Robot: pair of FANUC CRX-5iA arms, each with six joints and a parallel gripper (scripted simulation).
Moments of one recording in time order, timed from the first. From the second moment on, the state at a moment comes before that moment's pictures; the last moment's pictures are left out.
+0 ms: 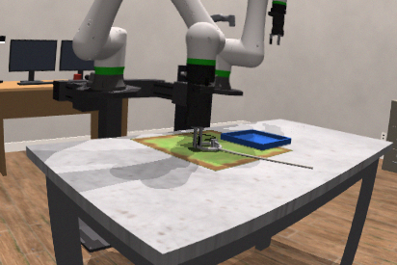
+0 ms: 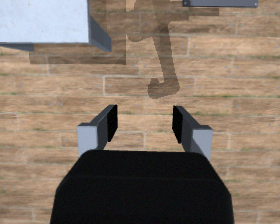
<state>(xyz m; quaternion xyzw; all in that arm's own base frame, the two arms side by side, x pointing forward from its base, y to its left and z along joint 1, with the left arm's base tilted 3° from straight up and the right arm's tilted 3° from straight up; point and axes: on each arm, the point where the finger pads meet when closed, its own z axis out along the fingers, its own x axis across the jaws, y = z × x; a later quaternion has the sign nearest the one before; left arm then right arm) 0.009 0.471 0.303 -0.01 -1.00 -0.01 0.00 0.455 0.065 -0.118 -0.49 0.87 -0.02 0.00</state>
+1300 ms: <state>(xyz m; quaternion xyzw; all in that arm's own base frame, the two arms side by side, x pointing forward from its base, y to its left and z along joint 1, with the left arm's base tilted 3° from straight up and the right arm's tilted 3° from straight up) 0.009 0.471 0.303 -0.01 -1.00 -0.01 0.00 0.452 0.078 -0.115 -0.49 0.87 0.00 -0.01</state>
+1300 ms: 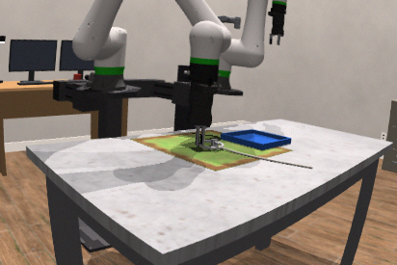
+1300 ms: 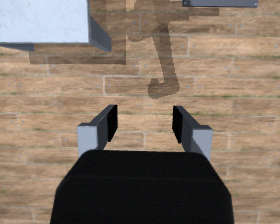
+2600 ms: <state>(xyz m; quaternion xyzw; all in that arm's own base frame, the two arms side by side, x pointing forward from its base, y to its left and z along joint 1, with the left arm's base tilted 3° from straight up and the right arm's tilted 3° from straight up) 0.009 0.471 0.303 -0.01 -1.00 -0.01 0.00 0.455 0.076 -0.105 -0.49 0.86 0.09 -0.06</state>
